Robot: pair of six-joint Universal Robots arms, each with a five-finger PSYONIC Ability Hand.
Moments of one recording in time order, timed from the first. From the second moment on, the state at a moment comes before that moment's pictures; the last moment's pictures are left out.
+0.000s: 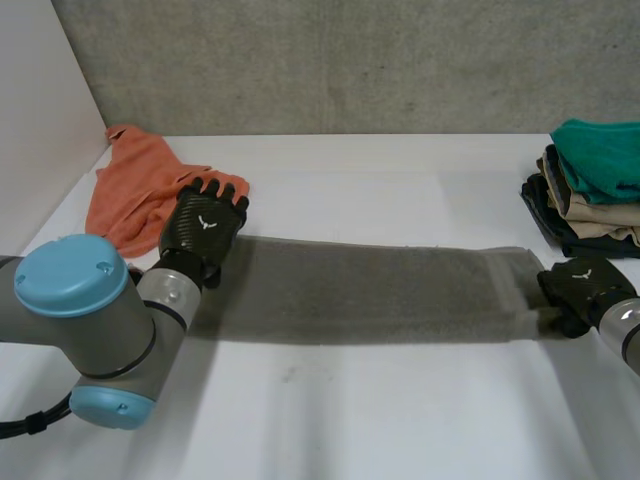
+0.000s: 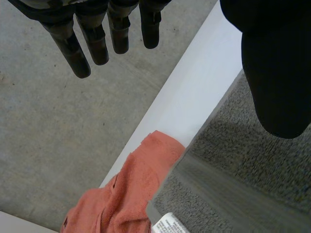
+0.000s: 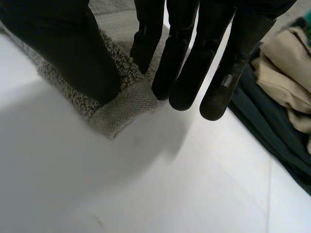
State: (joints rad) left arm 4.26 -2.02 -1.72 3.69 -1.57 3.81; right arm 1.51 -1.14 1.80 -0.17 1.30 2.44; left_hand 0.20 0.20 0.21 0.20 0.05; right_hand 0.97 1.18 1.19 1.19 0.97
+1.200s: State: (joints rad) left arm 4.18 -1.88 -1.75 3.67 -1.58 3.64; right arm 2.12 -1.27 1.78 -0.38 1.33 2.75; left_hand 0.20 0.20 0.21 0.20 0.05; right_hand 0.20 0.22 0.21 0.24 0.06
